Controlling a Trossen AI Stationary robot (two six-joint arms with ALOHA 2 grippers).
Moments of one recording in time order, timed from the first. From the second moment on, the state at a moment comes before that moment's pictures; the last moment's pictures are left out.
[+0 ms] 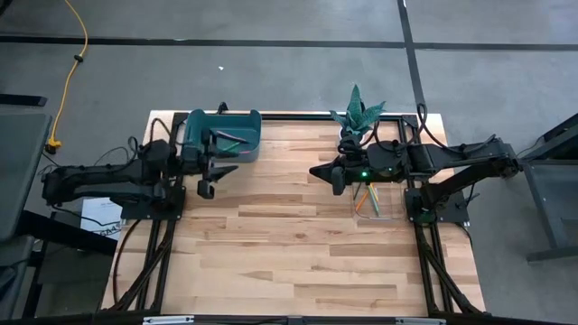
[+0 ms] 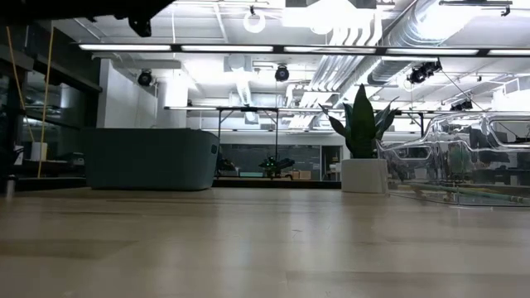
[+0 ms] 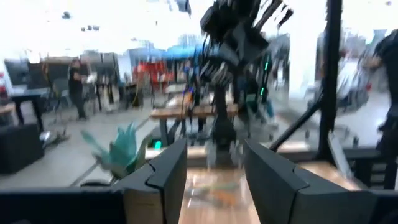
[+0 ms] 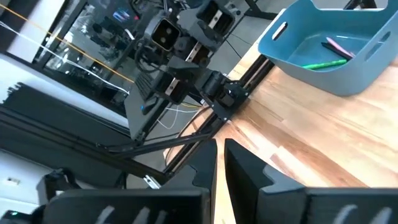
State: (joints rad) left arm 0.31 0.60 0.42 0.32 0.14 0.07; right arm 0.17 1.27 1.32 -0.35 0.27 0.92
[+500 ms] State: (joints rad) left arm 0.12 0.49 0.22 0.58 -0.08 0.05; right arm 0.17 1.27 1.32 -0.34 0.27 0.93
